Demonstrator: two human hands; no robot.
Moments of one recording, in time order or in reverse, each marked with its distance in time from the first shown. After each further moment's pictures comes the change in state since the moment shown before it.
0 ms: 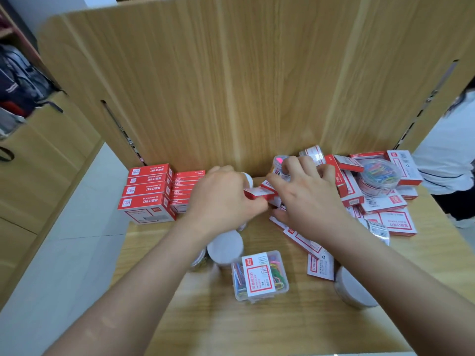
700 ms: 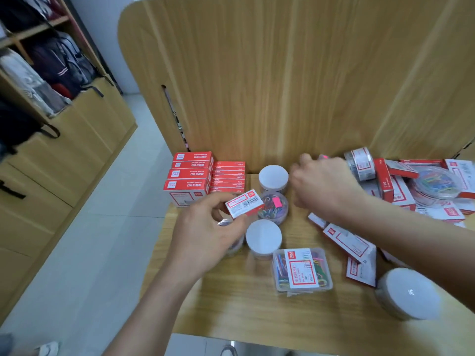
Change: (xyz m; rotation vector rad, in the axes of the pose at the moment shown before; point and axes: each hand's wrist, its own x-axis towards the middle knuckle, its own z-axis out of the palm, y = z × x) left_hand -0.089 -0.061 -0.007 -0.586 0.236 -0.301; right_hand 0.040 -0.037 -0.028 -0.170 -0.136 -0.254
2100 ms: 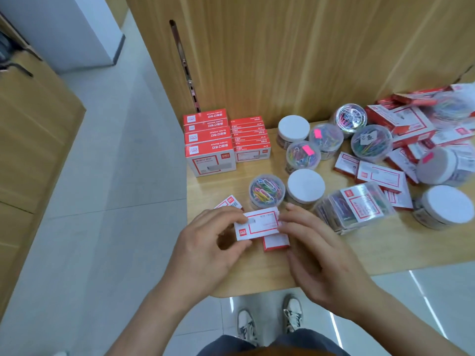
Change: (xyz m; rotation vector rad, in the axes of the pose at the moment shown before) left_hand -0.038 -0.114 -0.054 -0.003 -0.253 0.365; right_hand -0.116 -0.173 0.014 1.109 0.415 0.065
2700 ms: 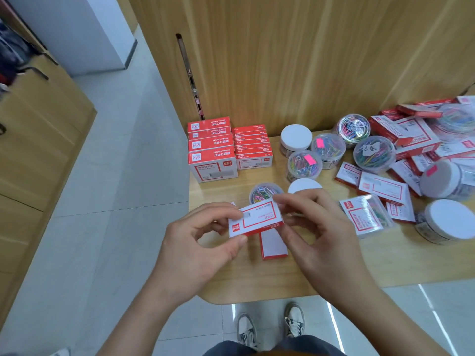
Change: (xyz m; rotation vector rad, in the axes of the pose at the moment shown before) left_hand 0.009 0.019 -0.022 -0.468 -0.004 -0.200; right_hand 0.045 -0.026 -0.010 0.292 0.253 0.273
